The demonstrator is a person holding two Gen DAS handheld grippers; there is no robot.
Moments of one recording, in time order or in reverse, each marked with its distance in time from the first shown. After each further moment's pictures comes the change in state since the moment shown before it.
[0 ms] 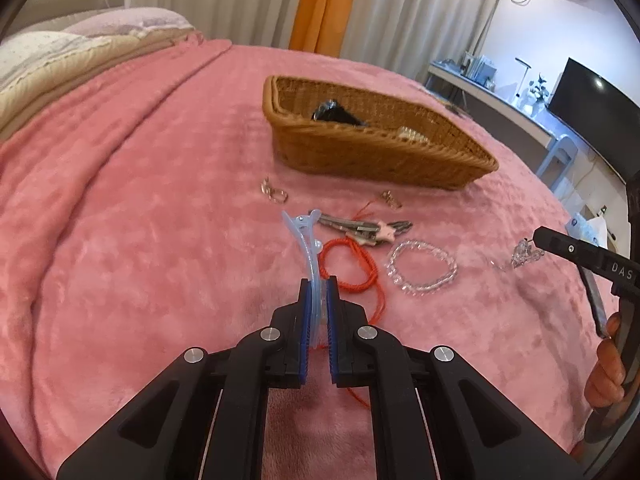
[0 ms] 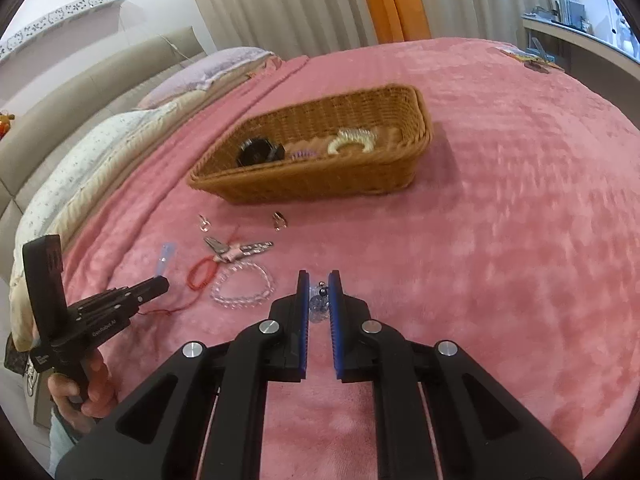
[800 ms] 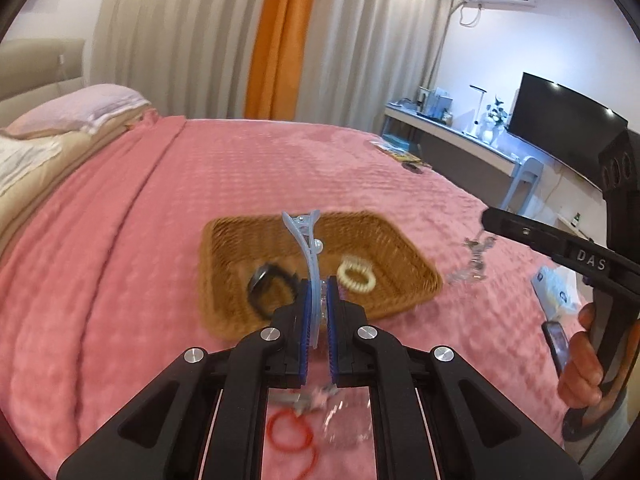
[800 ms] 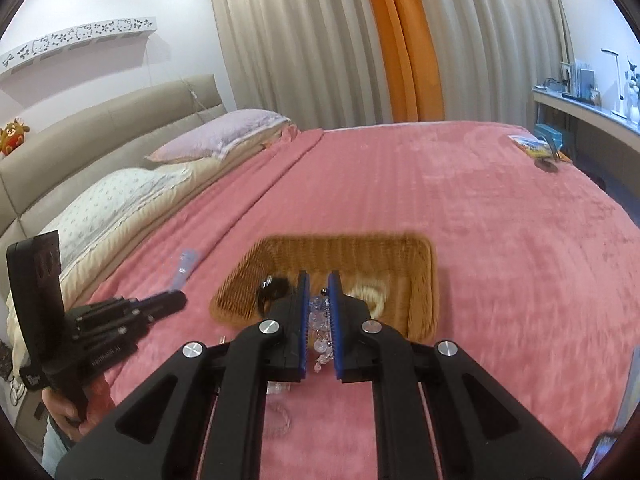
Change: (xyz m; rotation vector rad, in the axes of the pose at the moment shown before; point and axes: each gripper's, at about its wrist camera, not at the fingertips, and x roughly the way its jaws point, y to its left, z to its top) left arm -0.016 -0.054 0.128 0.132 -0.166 -0.109; right arm -0.031 0.033 0.125 -0.104 -0.214 -0.010
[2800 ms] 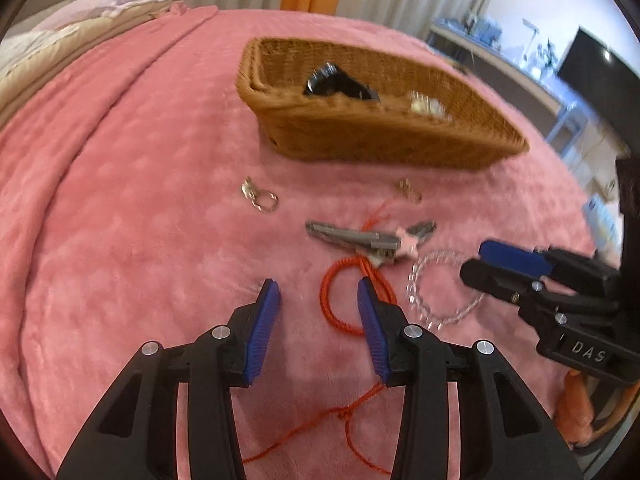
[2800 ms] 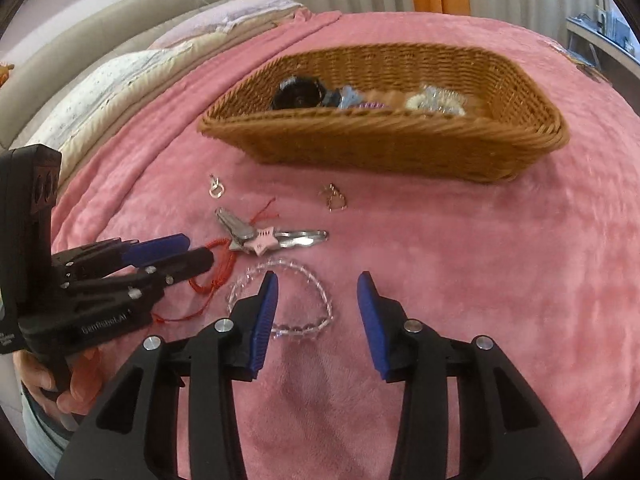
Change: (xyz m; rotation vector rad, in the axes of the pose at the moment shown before) left arm 0.057 0.039 -0.113 -0.079 0.357 0.122; right arm 0.097 0.039 -0.140 -0.013 0.379 0.032
